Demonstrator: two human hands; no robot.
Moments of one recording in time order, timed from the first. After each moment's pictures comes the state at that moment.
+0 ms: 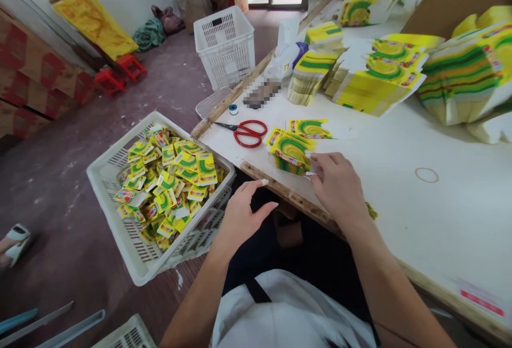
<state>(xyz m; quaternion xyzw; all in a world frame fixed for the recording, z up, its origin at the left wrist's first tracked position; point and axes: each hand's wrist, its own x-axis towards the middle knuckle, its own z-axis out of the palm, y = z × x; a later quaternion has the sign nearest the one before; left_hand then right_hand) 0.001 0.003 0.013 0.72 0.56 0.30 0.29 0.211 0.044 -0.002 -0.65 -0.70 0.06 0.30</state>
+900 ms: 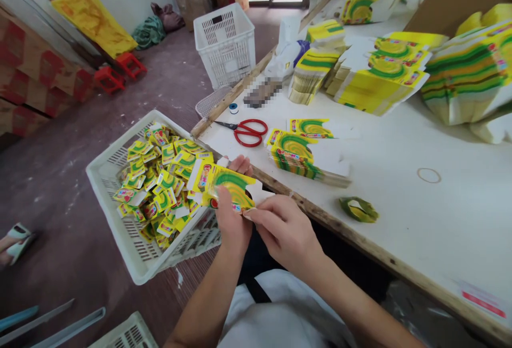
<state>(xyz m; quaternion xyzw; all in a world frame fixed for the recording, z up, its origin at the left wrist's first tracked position) 0.030 0.003 0.031 0.42 0.51 0.62 0.42 0.138 -0.018 0.027 -0.36 -0.78 0.19 0.47</state>
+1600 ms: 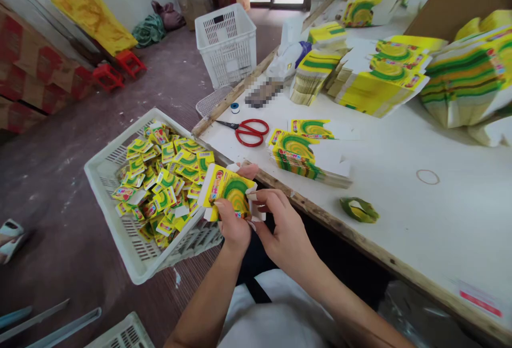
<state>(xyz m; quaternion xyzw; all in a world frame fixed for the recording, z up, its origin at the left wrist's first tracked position) 0.030 0.002 0.024 0.36 0.45 0.70 0.42 0.123 -0.026 0.024 -0.45 -0.65 0.41 0.46</state>
